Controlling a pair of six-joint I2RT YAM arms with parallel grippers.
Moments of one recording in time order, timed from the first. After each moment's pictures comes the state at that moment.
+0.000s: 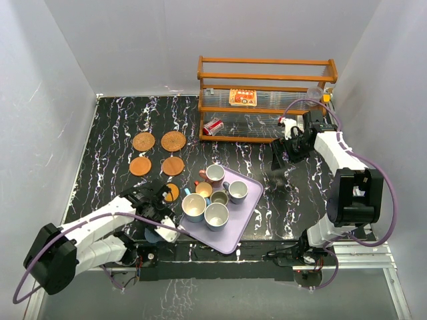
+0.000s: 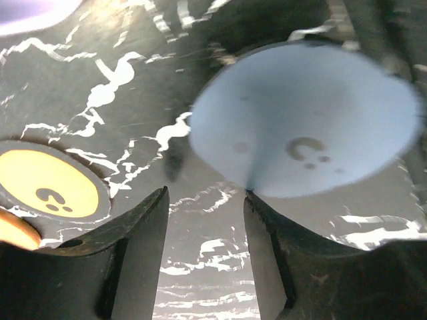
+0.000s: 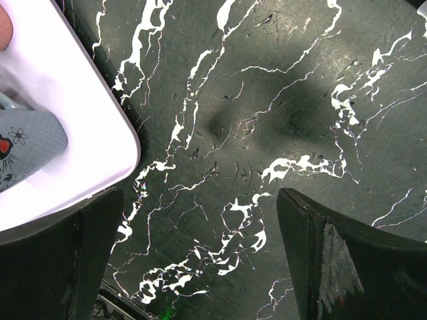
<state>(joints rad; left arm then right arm) -0.71 1.05 0.48 -0.90 0.05 1.59 -0.04 1.58 1.17 -0.82 -0.49 -0.42</state>
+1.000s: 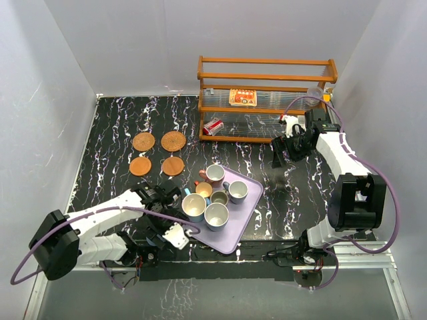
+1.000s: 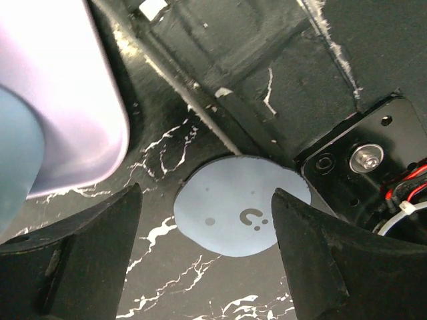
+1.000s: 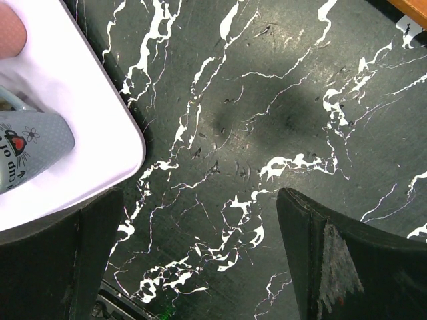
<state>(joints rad) -0.80 1.13 0.61 -1.04 0.39 1.47 -0.04 1.54 1.18 -0.83 -0.49 -0.42</state>
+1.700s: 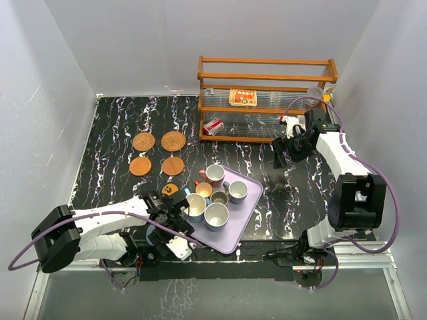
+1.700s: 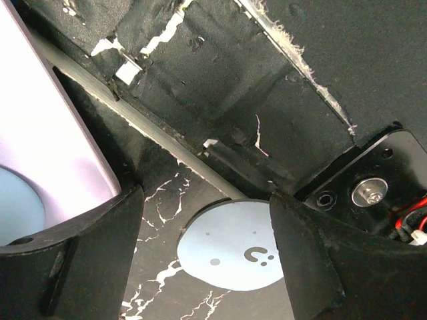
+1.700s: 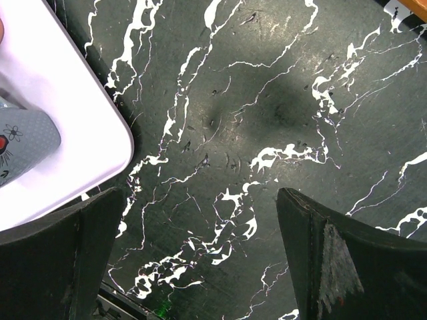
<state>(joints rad) -0.99 1.17 0.58 -0.95 0.37 1.41 -0.04 1.54 1.18 -0.84 -0.45 -0.42</state>
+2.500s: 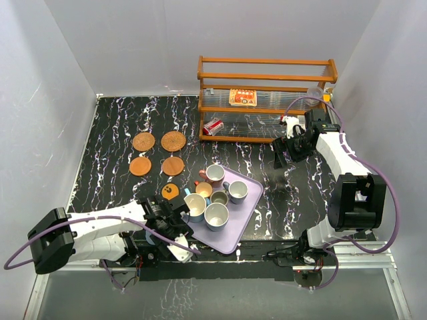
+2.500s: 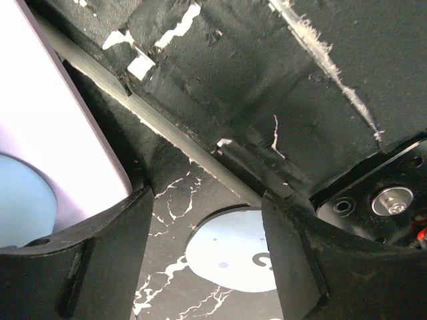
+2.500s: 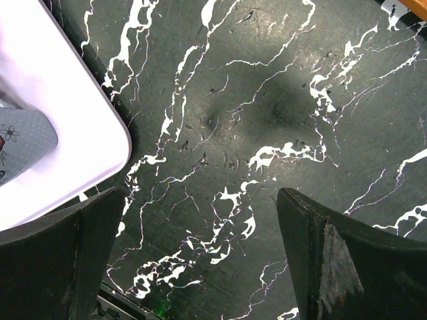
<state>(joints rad) -1.05 1.12 0.53 -0.86 0.27 1.34 -0.04 1.54 1.18 -0.84 -0.44 -0.42</state>
